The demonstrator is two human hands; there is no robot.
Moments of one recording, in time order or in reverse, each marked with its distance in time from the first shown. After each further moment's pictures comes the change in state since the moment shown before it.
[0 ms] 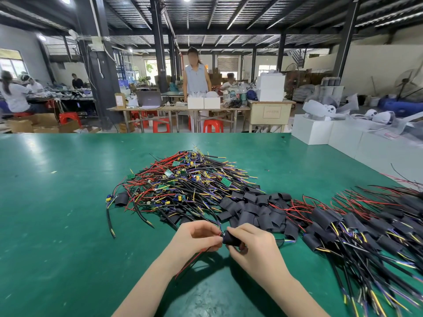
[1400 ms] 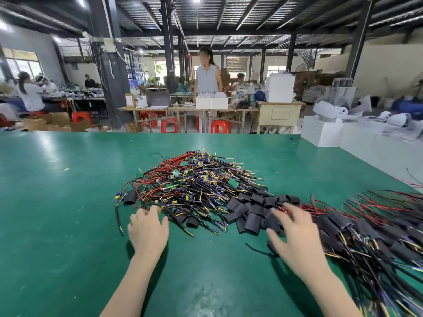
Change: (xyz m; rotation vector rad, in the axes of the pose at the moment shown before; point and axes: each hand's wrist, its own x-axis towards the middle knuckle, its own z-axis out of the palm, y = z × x) left_hand 0.004 0.002 -0.077 1.269 0.842 -0.145; right_hand 0.002 0.043 -0.032 -0.355 -0.043 0.352
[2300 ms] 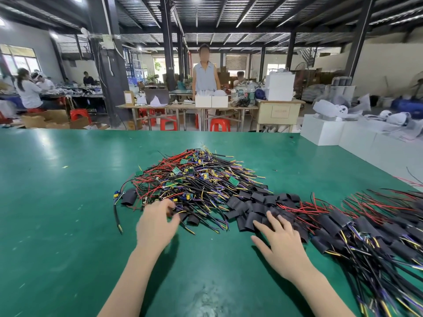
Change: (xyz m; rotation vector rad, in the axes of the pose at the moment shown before) left_hand -0.004 0.014 -0.021 -0.248 -0.093 0.204; right_hand -0.004 -0.006 0.035 -0.094 -0.367 -0.042
